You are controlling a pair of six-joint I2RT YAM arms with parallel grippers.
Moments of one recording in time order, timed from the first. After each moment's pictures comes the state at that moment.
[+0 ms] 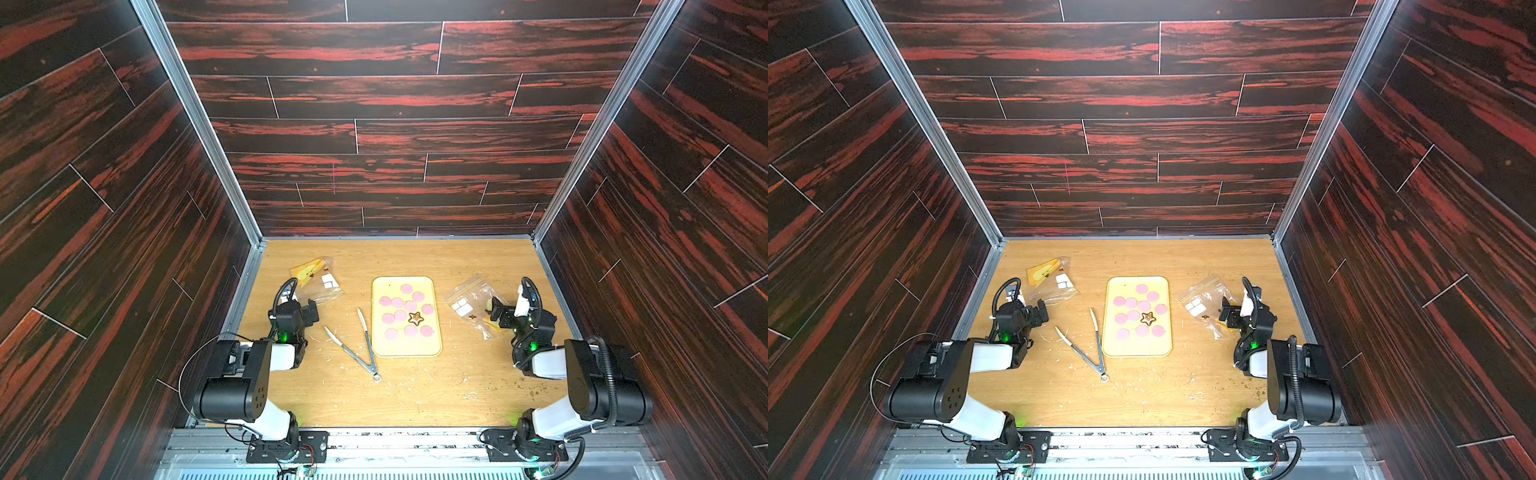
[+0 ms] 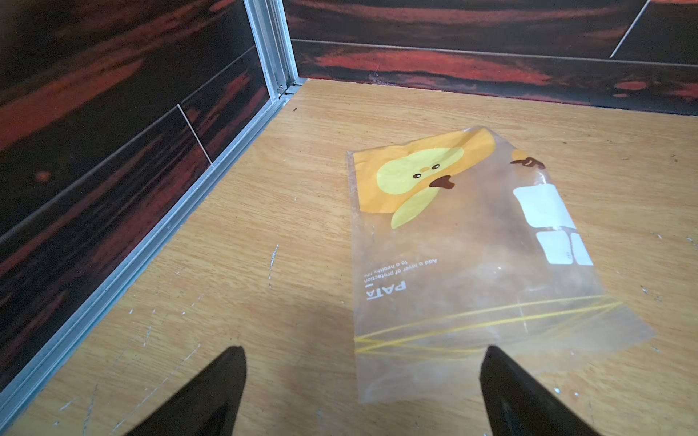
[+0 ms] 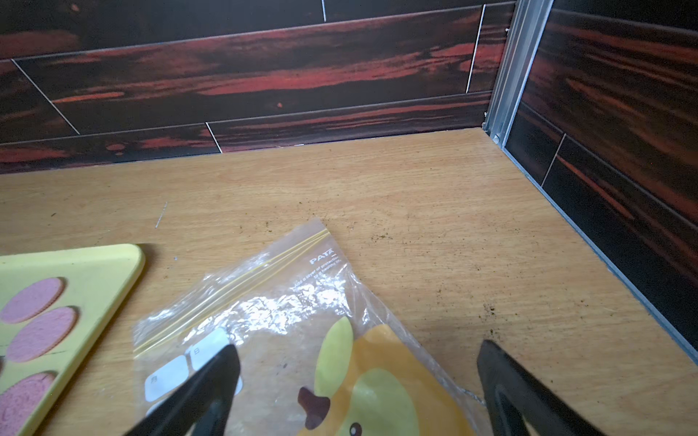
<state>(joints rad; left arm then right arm) 0.01 1.56 0.40 0.72 -0.25 -0.09 -0.09 1.54 0.31 0.98 -0.13 0.04</state>
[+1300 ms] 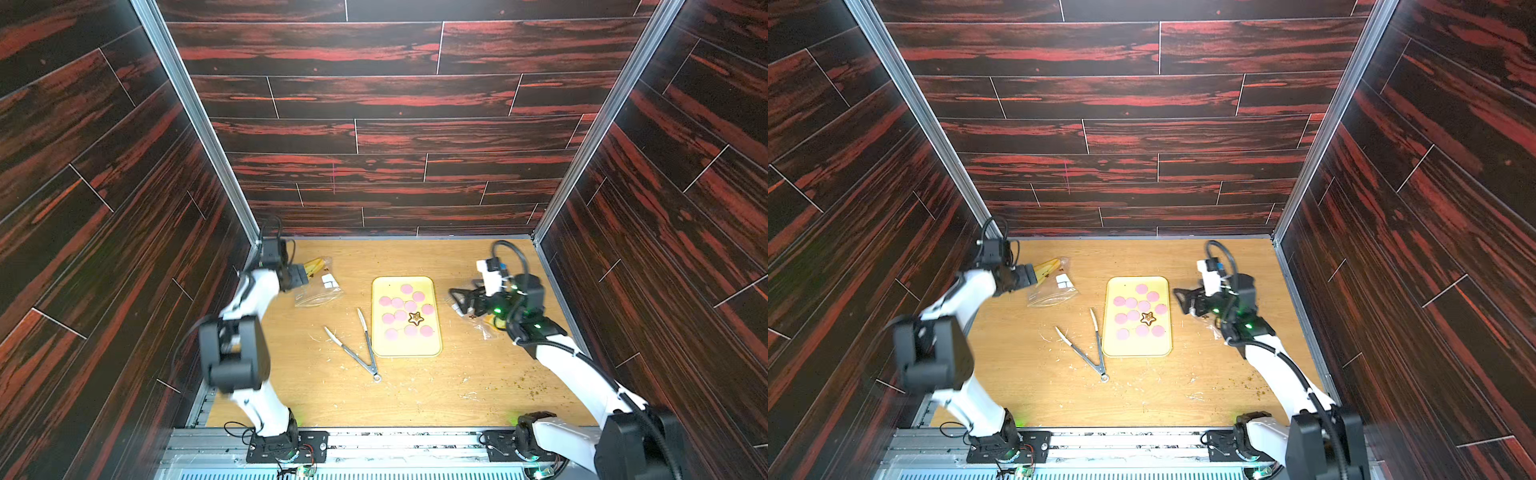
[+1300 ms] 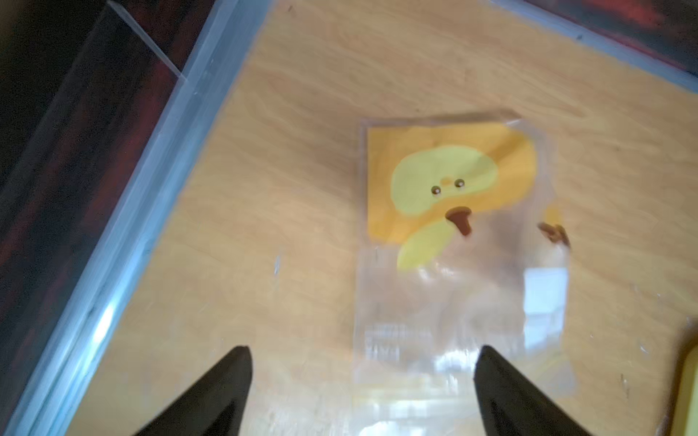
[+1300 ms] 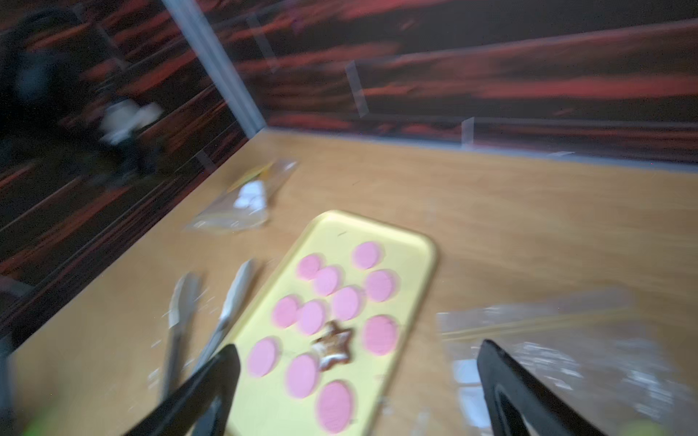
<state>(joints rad) 0.16 1.88 1.48 -0.62 -0.03 -0.26 0.29 1.19 0.75 0.03 -0.47 0.11</state>
